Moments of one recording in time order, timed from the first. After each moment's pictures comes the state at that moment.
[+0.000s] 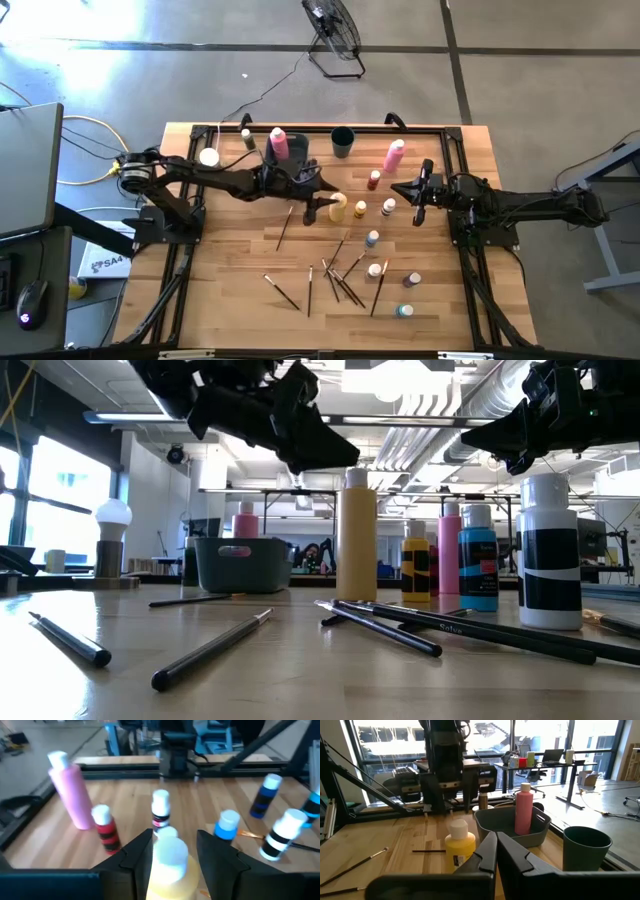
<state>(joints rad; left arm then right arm) 0.13 1.58 0.91 0.43 0.10 0.07 -0.11 0.49 0.15 0.35 0.13 0.05</state>
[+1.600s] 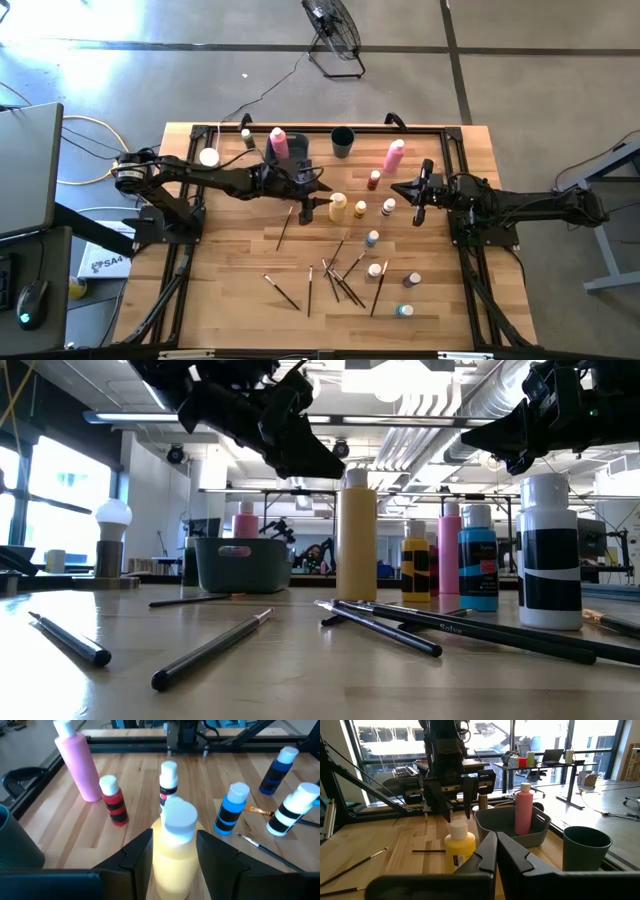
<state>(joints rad) 0.13 1.54 0.91 0.26 0.06 0.07 -0.11 0.49 0.15 0.35 0.13 0.05</state>
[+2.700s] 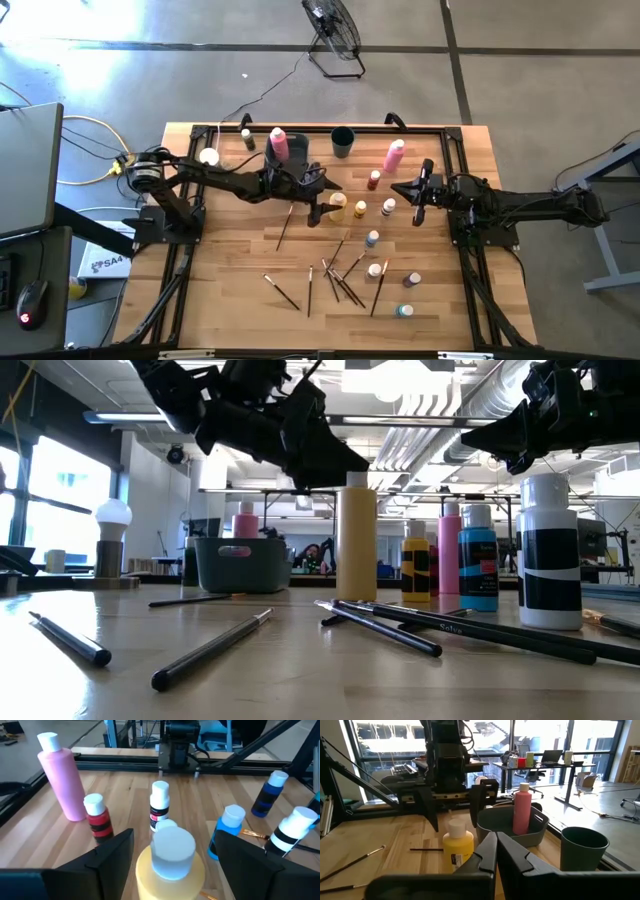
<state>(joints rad) 0.13 1.67 0.91 0.51 0.12 0.02 -0.11 0.49 0.15 0.35 0.14 0.03</state>
